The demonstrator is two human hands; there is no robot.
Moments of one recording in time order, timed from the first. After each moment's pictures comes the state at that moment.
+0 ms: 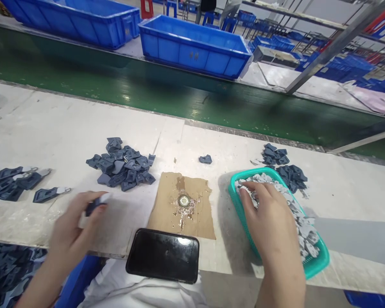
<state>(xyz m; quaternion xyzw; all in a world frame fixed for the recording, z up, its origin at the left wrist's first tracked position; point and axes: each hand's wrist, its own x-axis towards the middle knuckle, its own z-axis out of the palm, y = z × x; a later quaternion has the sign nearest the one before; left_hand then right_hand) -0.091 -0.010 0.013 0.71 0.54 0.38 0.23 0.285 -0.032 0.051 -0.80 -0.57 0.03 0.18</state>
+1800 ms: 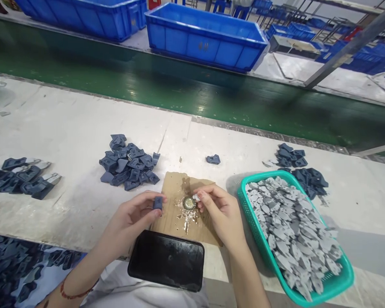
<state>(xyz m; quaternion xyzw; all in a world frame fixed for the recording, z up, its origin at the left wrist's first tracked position) -0.011 0.002 0.009 0.50 0.44 0.36 0.66 0.218 -0.006 0.009 -0.60 -0.47 0.44 0.47</state>
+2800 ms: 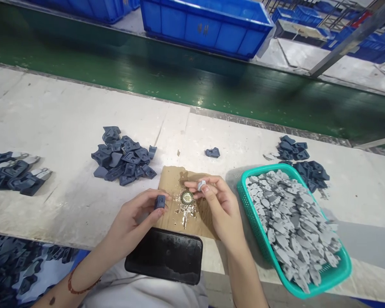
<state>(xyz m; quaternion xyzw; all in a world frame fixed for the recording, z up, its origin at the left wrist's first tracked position) -0.005 -0.006 0.001 0.59 0.41 0.34 0.60 0.215 -0.011 0.005 -0.57 -0.43 0.49 0.50</state>
